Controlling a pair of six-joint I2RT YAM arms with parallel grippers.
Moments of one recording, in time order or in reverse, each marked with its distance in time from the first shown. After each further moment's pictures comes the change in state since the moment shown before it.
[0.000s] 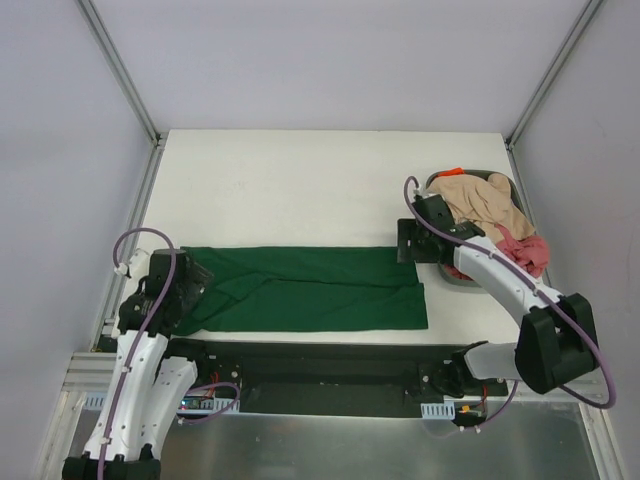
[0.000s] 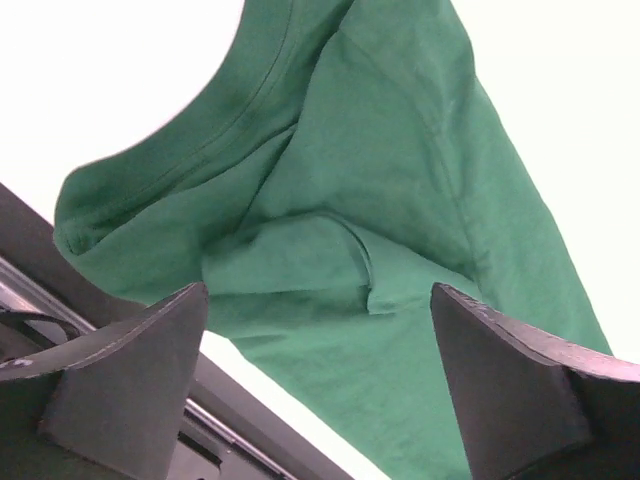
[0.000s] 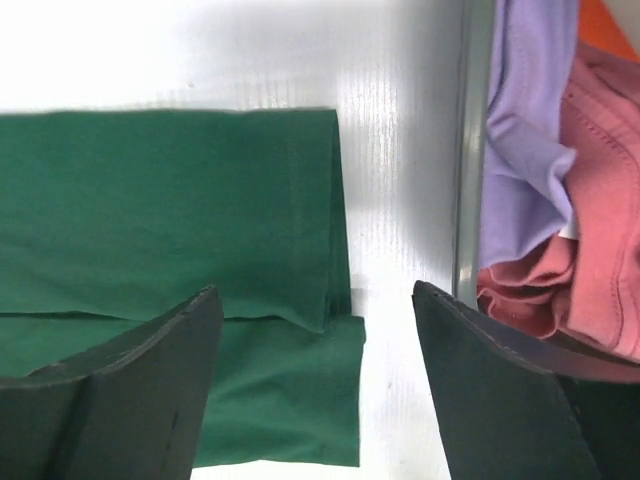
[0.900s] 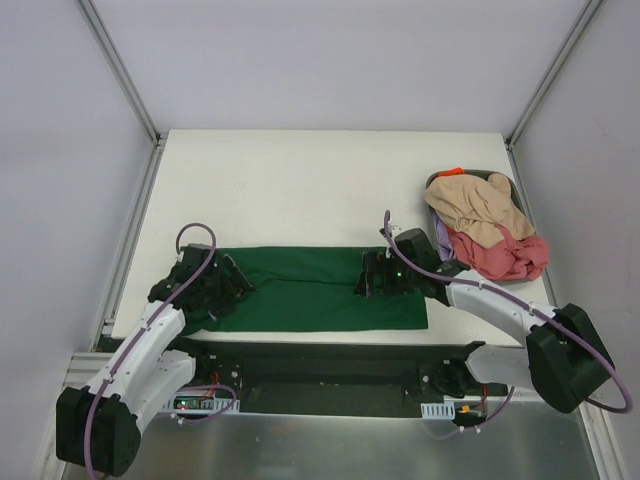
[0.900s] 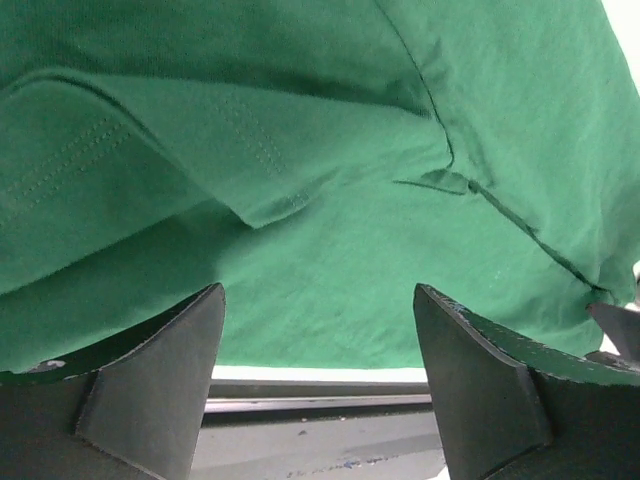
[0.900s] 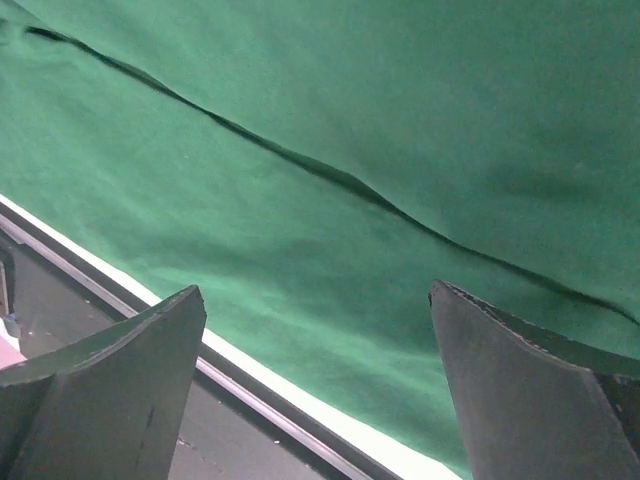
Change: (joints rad) left arm -0.159 0.208 -0.167 0.328 0.447 0.026; right arm 0.201 -0.144 -0.291 0.346 -0.455 0.144
